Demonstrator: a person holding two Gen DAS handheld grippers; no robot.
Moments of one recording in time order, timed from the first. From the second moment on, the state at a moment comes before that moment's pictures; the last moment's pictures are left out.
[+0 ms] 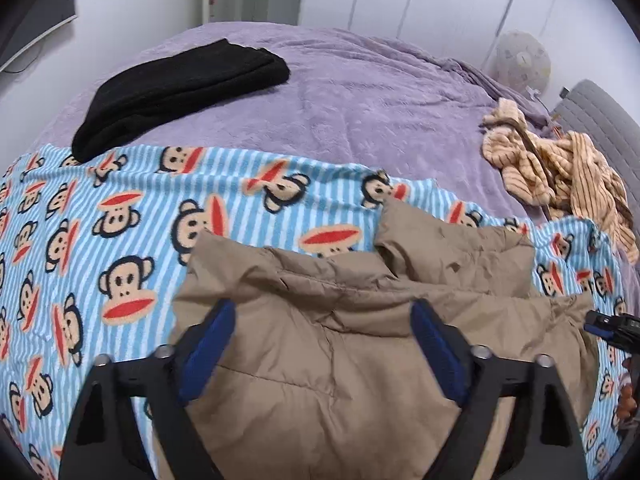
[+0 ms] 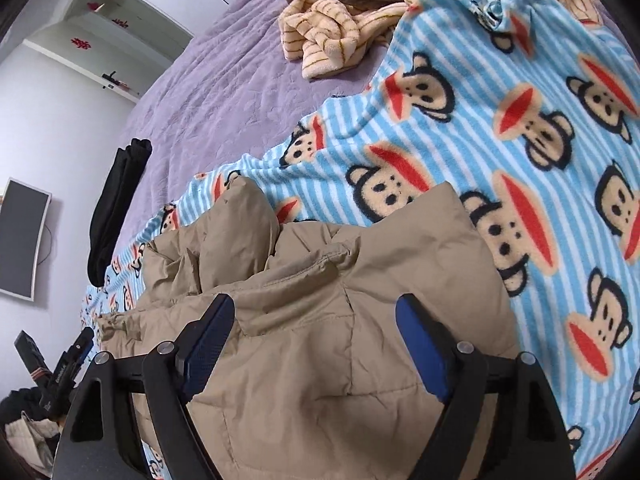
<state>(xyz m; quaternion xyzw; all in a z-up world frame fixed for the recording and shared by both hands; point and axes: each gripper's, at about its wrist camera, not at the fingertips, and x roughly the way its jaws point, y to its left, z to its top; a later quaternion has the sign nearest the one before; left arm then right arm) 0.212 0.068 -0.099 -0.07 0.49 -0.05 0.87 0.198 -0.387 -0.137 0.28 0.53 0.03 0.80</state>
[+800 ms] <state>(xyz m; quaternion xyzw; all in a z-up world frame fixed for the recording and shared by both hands) 0.263 0.052 -0.177 -0.04 0.51 0.02 0.86 0.253 -0.366 -0.222 0.17 0.54 0.00 0.82</state>
